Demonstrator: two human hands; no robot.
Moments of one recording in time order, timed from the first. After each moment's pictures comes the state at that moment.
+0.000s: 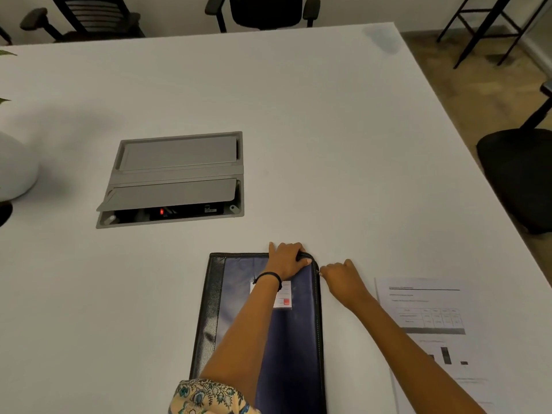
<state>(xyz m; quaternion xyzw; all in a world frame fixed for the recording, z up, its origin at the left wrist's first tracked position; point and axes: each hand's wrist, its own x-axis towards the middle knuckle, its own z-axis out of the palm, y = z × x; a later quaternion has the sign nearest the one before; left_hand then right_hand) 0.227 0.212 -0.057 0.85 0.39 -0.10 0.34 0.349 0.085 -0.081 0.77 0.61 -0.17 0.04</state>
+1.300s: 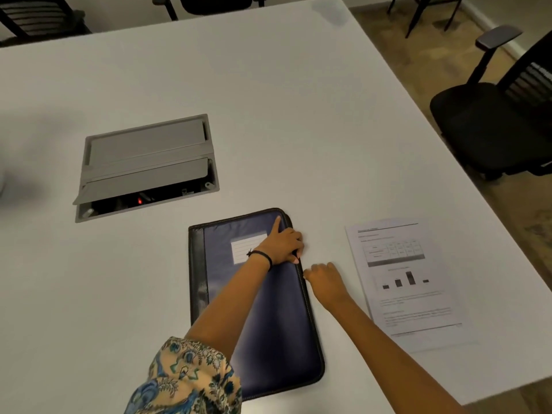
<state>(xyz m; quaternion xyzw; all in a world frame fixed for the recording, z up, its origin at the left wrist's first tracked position) 0.215 0.153 -0.038 0.96 0.07 -0.24 0.13 0.270 -0.008 -0.054 0.79 0.57 -0.21 0.07</state>
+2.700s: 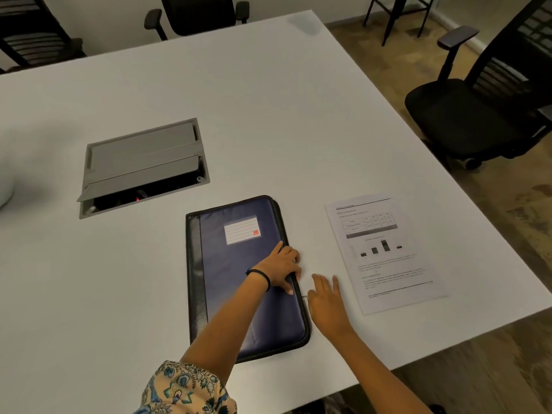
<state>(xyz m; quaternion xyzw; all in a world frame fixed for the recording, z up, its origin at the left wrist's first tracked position) 0.165 0.054 -0.032 0.95 0.00 -0.28 0.09 0.202 -0.125 -0.044 0.85 0.51 -0.11 0.04</state>
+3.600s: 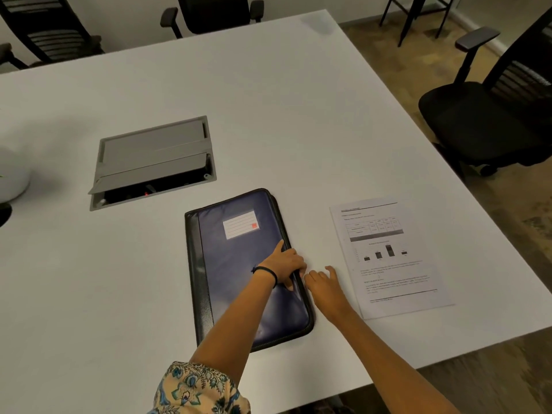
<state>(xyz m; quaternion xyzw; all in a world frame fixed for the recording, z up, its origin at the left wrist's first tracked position) 0.176 0.050 -0.031 0.95 0.04 -0.29 0.13 0.239 -0.099 -0.071 0.80 0.57 -0.21 0.06</state>
